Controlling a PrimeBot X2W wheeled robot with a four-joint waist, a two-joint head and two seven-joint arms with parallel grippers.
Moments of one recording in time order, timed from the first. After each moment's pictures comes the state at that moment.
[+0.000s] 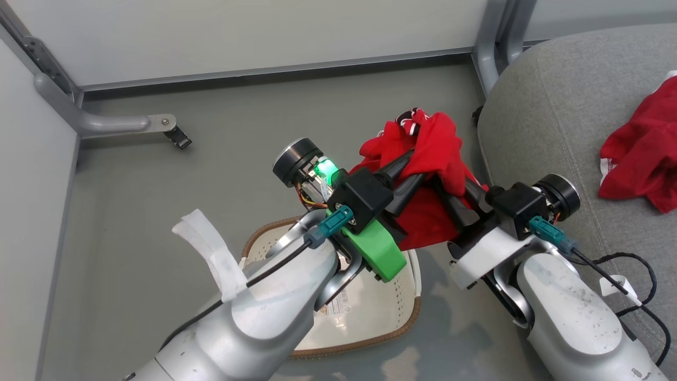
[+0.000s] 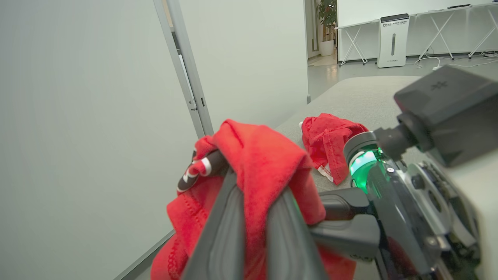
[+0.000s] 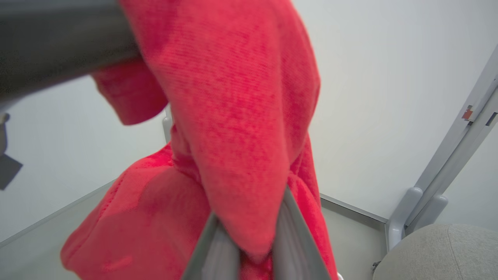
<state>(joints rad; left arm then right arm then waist) -0.75 0.05 -0.91 0.40 -0.39 -0.08 -0.26 -0.46 -0.19 0.43 0.28 0.21 0.13 -0.26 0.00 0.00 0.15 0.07</state>
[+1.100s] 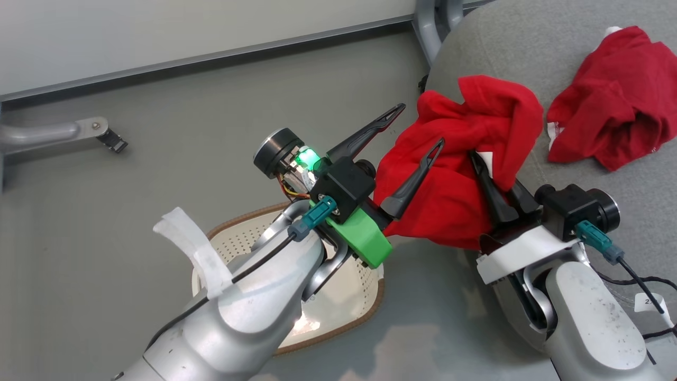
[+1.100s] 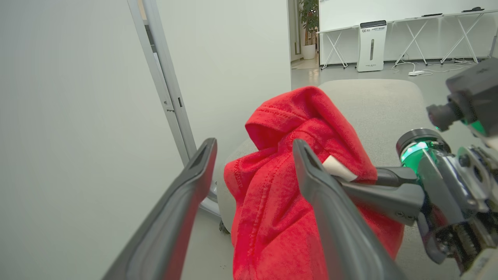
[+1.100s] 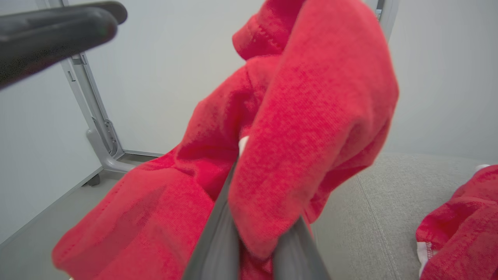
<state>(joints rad) -0.75 0.07 -0.86 0.39 -0.35 -0.07 -0.26 -0.37 -0.14 0.22 0.22 0.19 0.13 -0.26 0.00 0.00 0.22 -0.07</state>
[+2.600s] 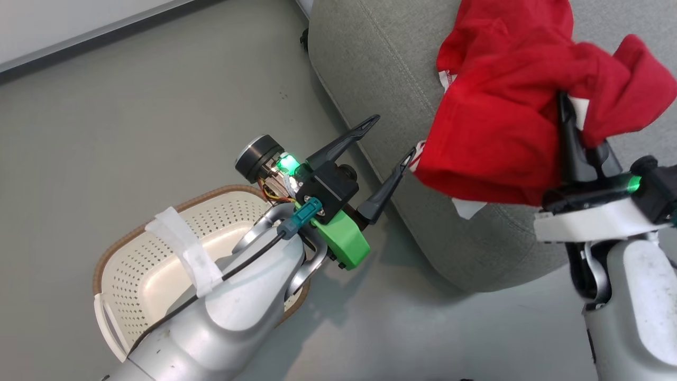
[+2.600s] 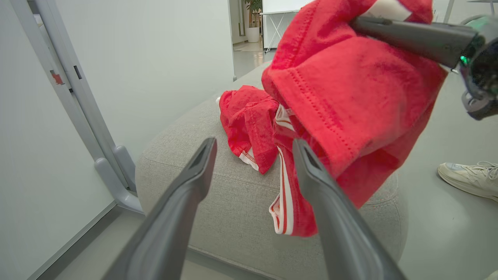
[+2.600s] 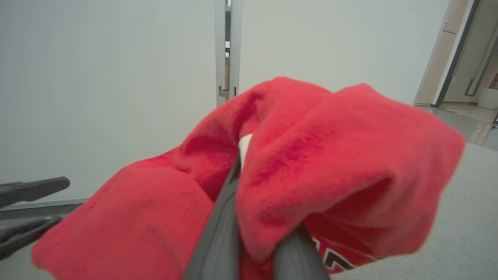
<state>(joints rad) -0.75 0.10 -0.85 0.46 -0.32 -0.09 -0.26 -0.34 -0.09 -0.02 0.01 0.17 0.13 -0.26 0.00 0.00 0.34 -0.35</state>
